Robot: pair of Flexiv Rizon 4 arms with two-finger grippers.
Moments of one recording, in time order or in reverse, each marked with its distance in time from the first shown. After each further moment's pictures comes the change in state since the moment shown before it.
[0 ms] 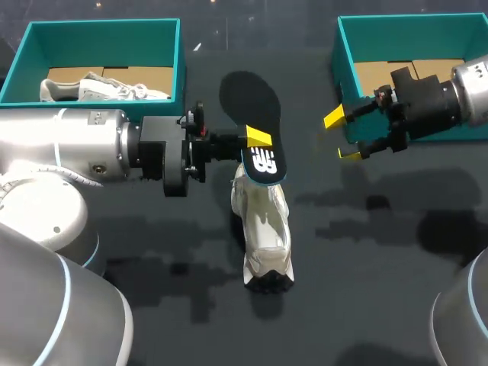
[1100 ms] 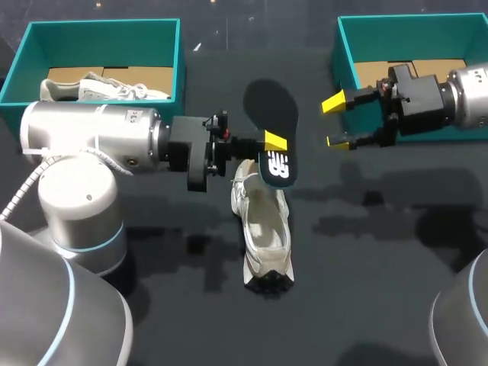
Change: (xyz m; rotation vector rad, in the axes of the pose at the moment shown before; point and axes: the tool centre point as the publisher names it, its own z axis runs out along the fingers) left arm 0.045 0.042 0.032 0.080 0.017 0.091; right arm 0.025 0.015 0.003 -0.019 0.191 -0.008
